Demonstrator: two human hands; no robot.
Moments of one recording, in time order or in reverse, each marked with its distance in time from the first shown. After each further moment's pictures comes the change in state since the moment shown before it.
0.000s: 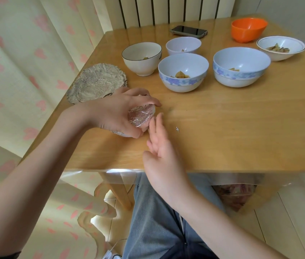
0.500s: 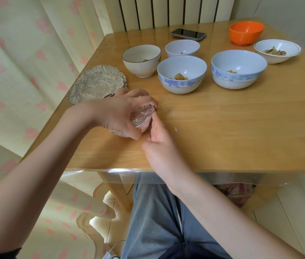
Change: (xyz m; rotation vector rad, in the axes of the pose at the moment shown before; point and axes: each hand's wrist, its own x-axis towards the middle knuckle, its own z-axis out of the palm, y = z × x) left_hand 0.004 0.003 -0.001 0.056 -0.020 -0.032; right_hand 0.025 -0.003 -0.003 -0.038 -0.006 0.079
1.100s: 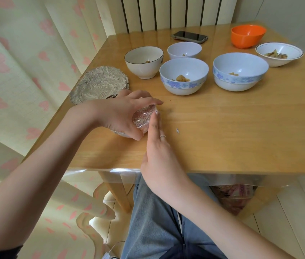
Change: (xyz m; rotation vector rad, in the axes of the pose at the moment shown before) left_hand -0.002 0.003 -0.001 0.021 -0.038 -0.056; right_hand -0.016 -0.001 0.003 -0.610 -0.030 -0.186
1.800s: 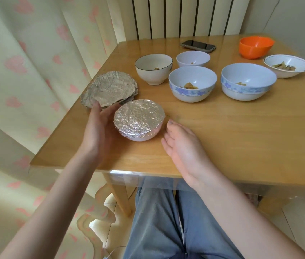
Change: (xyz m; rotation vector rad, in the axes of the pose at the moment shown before) left_hand -0.018 -0.030 0.069 -1.609 0.714 -0.161; right_hand 0.023 0.007 -0.028 1.097 0.115 0.438
